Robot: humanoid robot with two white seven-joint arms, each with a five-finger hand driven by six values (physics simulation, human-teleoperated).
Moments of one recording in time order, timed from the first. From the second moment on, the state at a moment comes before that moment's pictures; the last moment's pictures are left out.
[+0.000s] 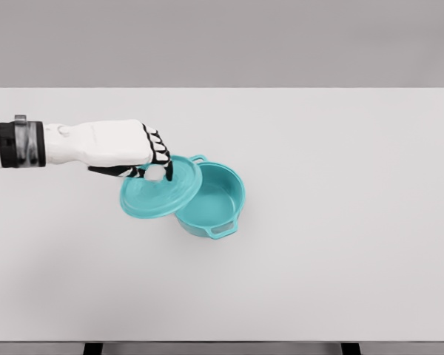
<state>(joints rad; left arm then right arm) -0.79 0.87 -0.79 -1.67 -0.25 -0.61 -0.54 0.00 0.00 0.12 0.11 0.07 -0.28 0.38</state>
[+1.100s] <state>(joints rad) -0.80 0.73 -0.79 -1.67 -0.43 -0.61 -0.54 0.00 0.00 0.12 0.11 0.07 -0.28 0.38</state>
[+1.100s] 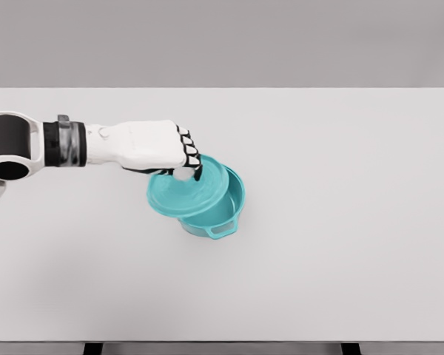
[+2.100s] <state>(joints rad) -0.82 0.66 -0.82 -1.67 -0.46 -0.61 -0.54 0.00 0.00 0.12 0.11 0.07 -0.28 0.38</state>
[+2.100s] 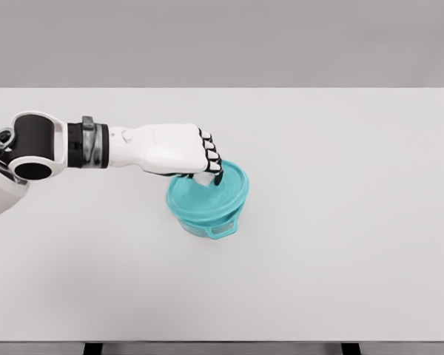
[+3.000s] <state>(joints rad) -0.85 0.64 -0.86 -1.63 -0.53 -0.61 -0.55 0.00 0.00 0.12 0.11 0.07 -0.28 0.38</state>
